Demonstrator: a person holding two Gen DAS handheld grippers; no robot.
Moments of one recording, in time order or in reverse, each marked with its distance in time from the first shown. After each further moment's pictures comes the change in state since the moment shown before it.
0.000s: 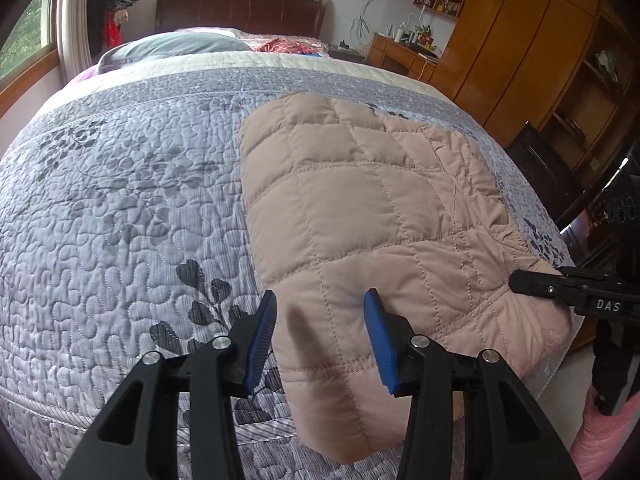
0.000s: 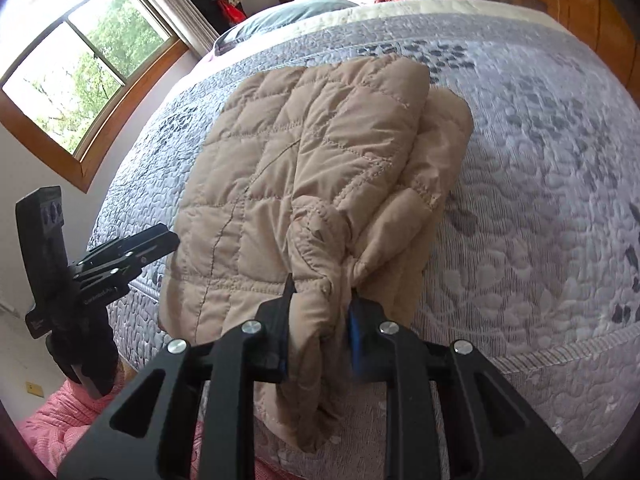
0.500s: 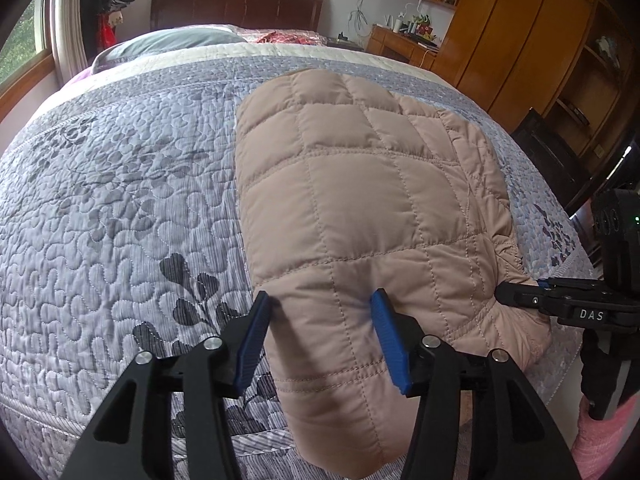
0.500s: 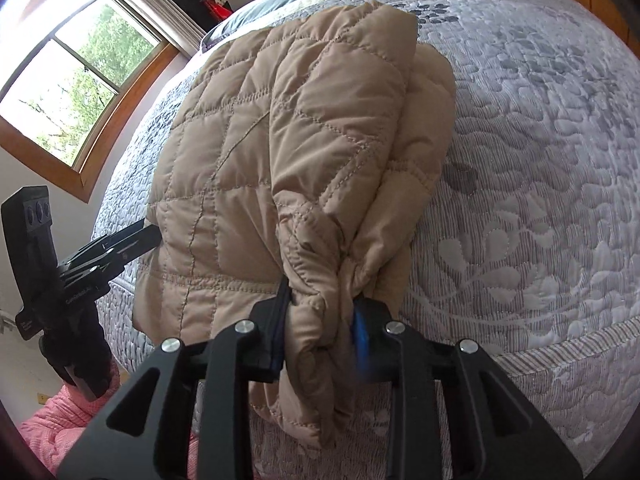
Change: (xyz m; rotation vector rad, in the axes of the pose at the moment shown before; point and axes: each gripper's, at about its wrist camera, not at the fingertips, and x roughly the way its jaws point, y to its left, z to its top) left arm 0.025 -0.005 -0.006 0.024 0.021 0.025; right arm 0.036 -0.029 -0.018 0.065 0.026 0.039
